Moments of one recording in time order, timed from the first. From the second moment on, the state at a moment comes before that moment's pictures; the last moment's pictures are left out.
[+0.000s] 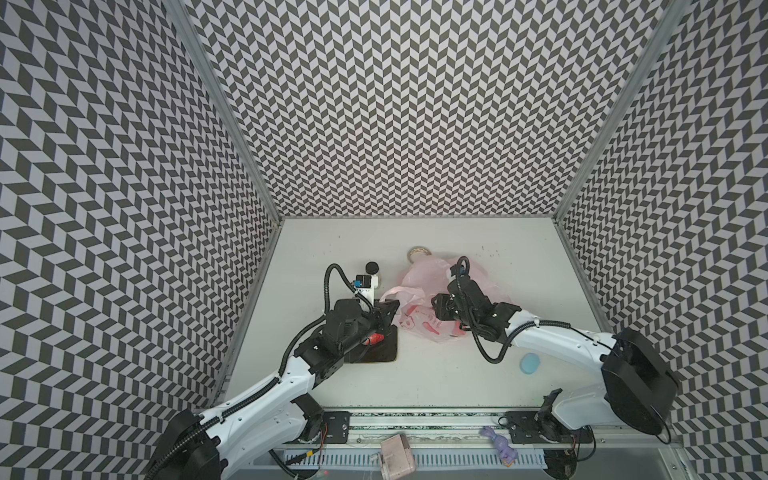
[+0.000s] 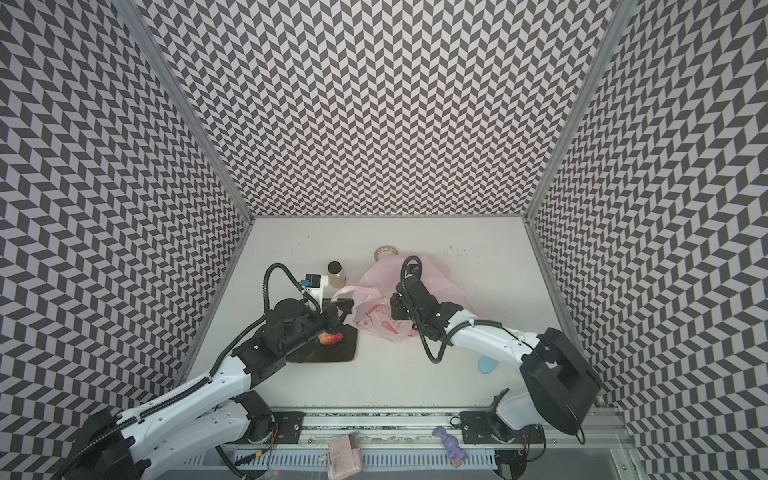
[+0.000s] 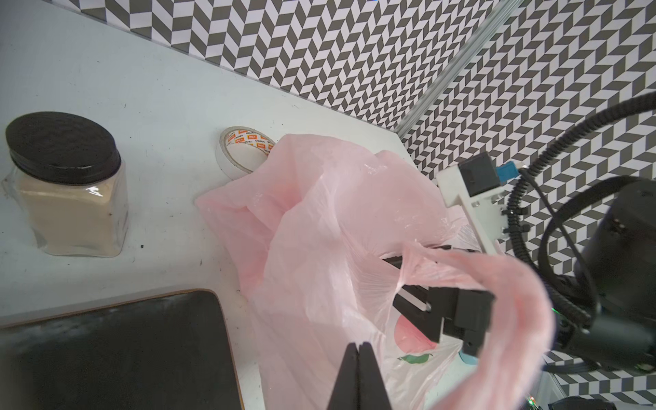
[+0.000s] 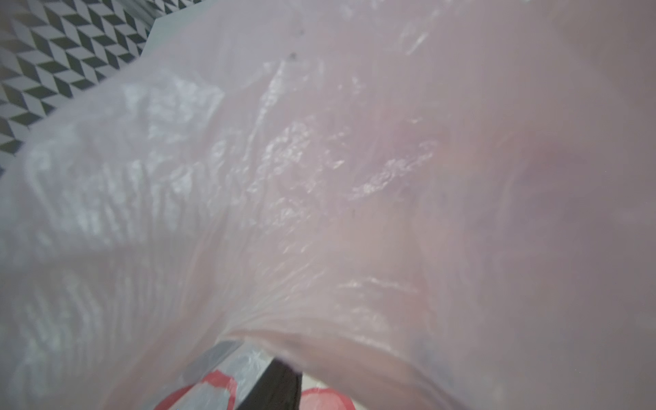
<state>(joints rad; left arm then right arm) -0.69 0.91 0.47 0.14 0.08 -0.62 0.77 1.47 0.84 -0.12 0.17 0.71</state>
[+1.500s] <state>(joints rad) -0.69 0.96 0.51 0.14 0.06 -0.62 0.74 1.54 0.97 -0.26 0.24 0.76</state>
